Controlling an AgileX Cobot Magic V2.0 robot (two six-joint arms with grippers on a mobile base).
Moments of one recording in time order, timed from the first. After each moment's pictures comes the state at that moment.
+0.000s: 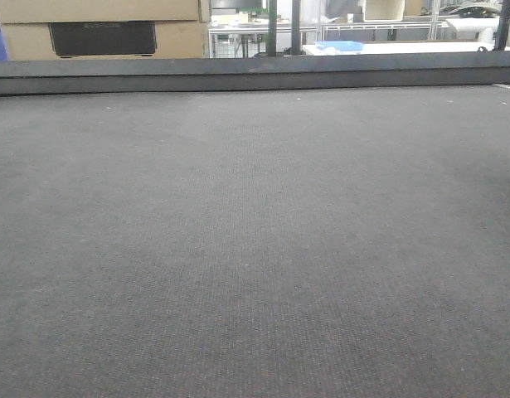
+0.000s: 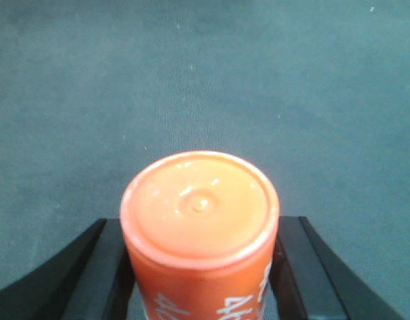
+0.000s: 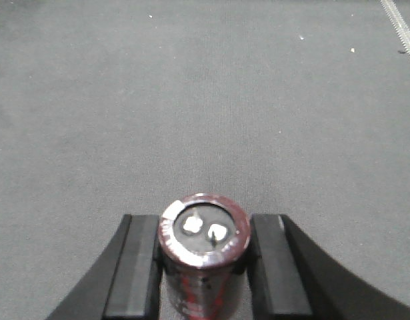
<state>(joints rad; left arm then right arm) 0.03 1.06 -1.16 0.01 0.73 0.00 0.09 1.02 -1.09 0.12 0.67 -0.05</state>
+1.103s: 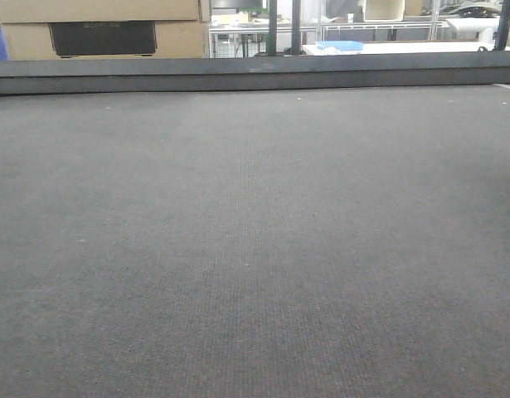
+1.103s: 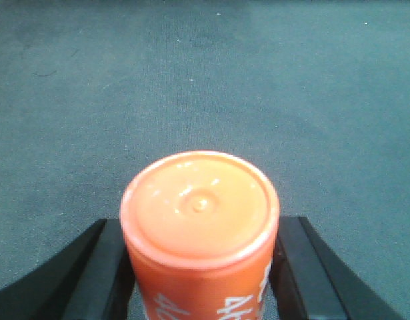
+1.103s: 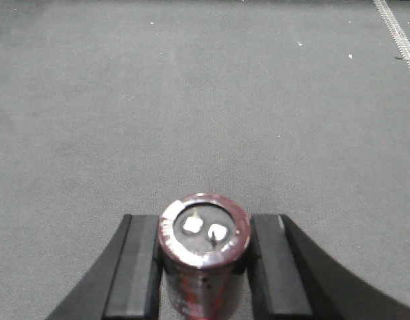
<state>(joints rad) 0.03 1.04 -1.16 0.01 0.73 0.00 0.09 1.01 -1.09 0.12 0.67 -0.05</state>
